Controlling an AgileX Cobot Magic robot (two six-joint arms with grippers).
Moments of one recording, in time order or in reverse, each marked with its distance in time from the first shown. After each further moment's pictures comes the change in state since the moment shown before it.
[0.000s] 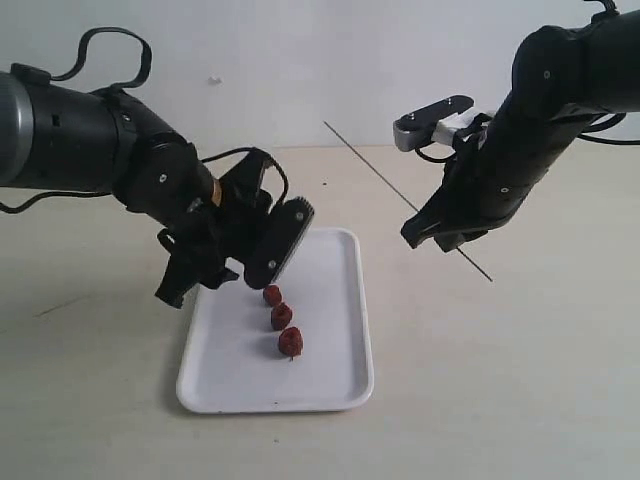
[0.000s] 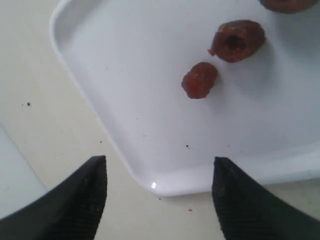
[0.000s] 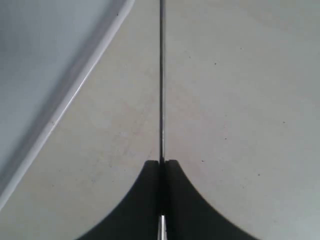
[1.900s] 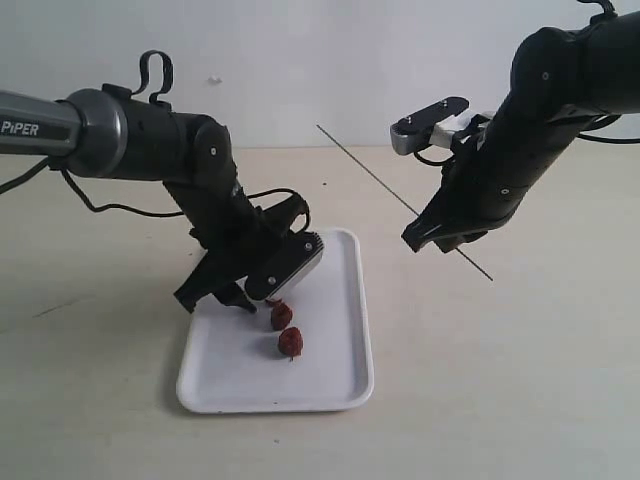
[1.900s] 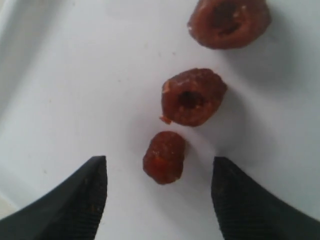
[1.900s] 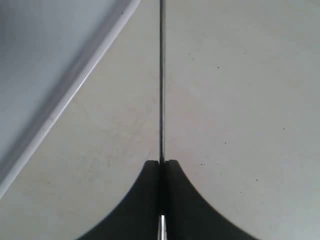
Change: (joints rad) left arm 0.073 0.265 -0.273 -0.460 0.252 0.678; right arm 0.000 0.004 0.000 0.004 -0.005 -0.048
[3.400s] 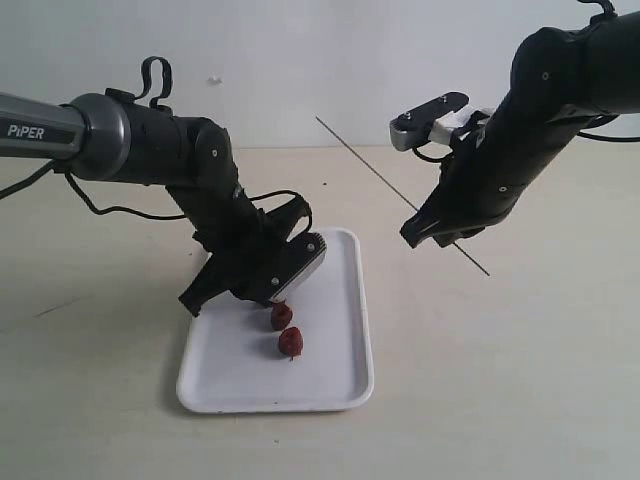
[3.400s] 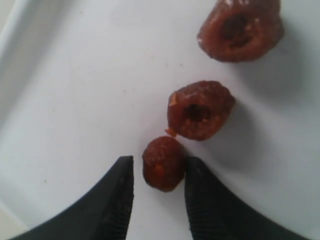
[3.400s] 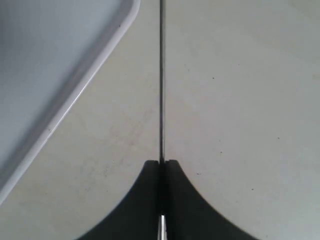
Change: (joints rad) left arm 0.000 0.013 -0.004 -0.051 -0.003 0.028; right arm 0.000 0.000 0.000 0.000 -0.027 -0.002
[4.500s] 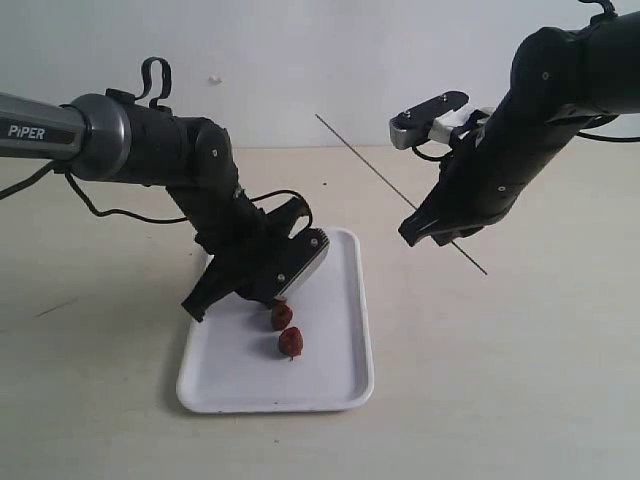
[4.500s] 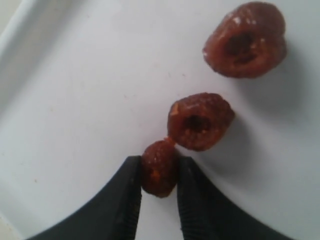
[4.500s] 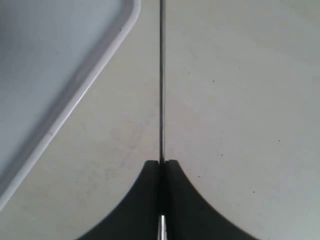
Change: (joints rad) left arm 0.000 0.000 0.000 -0.015 0.014 -0.068; right arm 0.000 0.000 0.000 0.008 -0.008 0.000
